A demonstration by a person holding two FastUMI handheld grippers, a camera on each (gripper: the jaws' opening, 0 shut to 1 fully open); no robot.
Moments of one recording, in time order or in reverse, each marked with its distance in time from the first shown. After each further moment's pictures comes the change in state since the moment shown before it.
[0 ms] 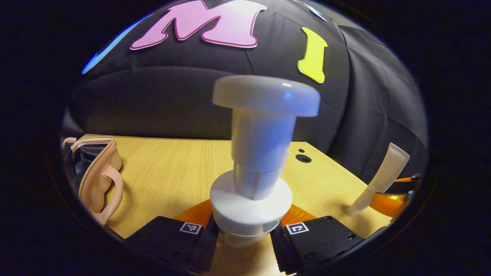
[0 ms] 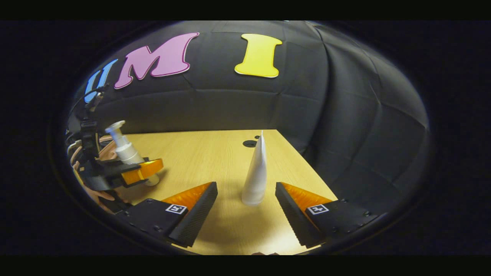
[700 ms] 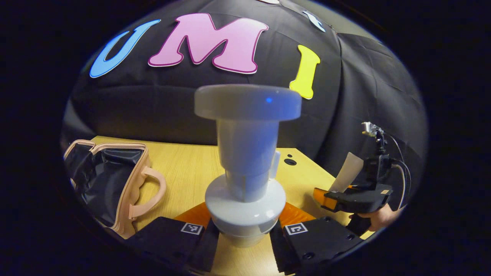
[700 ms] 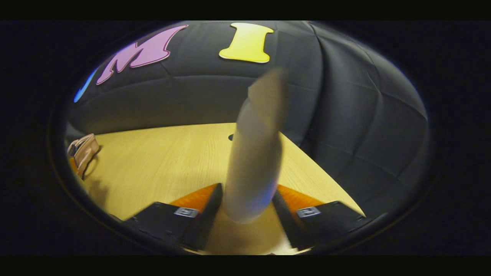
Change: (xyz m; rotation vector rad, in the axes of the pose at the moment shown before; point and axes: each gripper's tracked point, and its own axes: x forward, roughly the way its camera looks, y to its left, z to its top) left arm -0.120 -0.005 0.022 -0.021 -0.031 -0.033; right arm 0.078 -0.019 -0.026 0.043 0.023 -0.087
